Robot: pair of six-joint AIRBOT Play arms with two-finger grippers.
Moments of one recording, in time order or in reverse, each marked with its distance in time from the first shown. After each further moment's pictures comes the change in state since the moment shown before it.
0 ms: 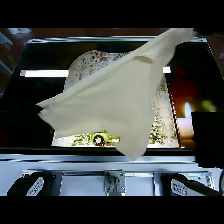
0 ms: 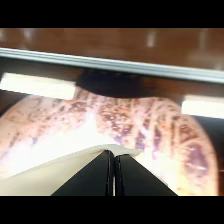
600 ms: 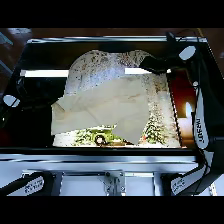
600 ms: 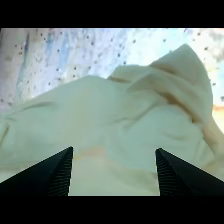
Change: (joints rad) left arm 0.043 -0.454 -0.042 -0.116 0.512 0.045; right arm 0.146 -0.448 0.000 0.070 0.131 0.201
